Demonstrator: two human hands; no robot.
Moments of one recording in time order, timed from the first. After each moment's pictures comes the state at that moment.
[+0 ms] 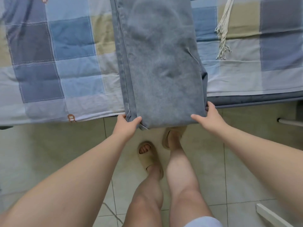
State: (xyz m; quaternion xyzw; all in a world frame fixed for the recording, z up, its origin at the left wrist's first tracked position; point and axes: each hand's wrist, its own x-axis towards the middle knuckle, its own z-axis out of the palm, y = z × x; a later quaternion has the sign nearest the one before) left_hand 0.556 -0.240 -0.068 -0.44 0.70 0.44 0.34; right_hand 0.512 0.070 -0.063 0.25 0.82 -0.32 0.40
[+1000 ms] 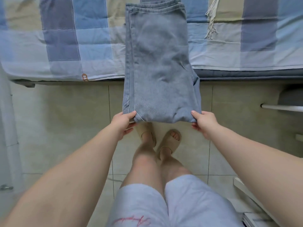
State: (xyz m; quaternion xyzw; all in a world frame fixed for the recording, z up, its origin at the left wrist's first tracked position) left_hand 0.696 -0.208 0.060 -0.53 0.54 0.55 0.35; right_hand 0.657 0.092 0.038 0.45 0.66 -0.48 0.35
